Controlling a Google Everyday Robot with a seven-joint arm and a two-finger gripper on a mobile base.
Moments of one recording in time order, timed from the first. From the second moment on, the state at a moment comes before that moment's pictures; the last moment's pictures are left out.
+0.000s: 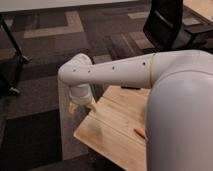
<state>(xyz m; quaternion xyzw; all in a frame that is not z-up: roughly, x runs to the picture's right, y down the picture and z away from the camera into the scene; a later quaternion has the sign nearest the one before) -0.104 0.099 0.703 -0.26 0.23 0.64 0.68</state>
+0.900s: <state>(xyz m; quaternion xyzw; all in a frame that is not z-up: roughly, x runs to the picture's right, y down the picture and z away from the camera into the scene) -0.105 0.100 0.703 -0.26 0.23 0.64 0.68</state>
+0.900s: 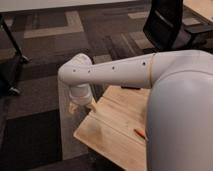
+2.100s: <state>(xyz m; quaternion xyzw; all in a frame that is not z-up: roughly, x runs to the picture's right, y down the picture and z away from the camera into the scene) -0.100 0.094 0.704 -0.26 0.22 0.65 0.68</state>
